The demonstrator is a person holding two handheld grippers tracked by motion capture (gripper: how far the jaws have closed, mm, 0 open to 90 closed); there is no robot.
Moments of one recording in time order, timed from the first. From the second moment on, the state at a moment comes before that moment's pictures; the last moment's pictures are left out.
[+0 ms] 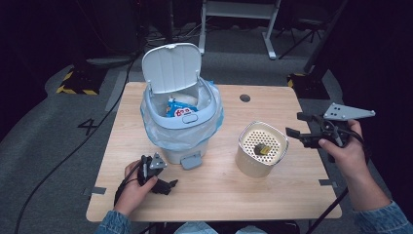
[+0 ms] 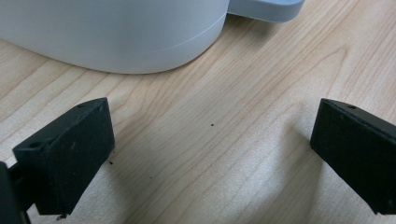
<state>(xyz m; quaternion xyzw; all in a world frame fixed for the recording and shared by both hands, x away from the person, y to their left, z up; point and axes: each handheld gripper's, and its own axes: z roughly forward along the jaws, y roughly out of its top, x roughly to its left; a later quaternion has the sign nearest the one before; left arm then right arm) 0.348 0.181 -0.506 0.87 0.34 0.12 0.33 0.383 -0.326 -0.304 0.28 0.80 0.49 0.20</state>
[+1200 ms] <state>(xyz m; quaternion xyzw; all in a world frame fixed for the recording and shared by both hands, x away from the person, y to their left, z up) 0.345 0.192 -0.506 0.87 0.35 0.12 0.33 0.365 -0.384 -0.472 0.42 0.81 0.39 0.13</state>
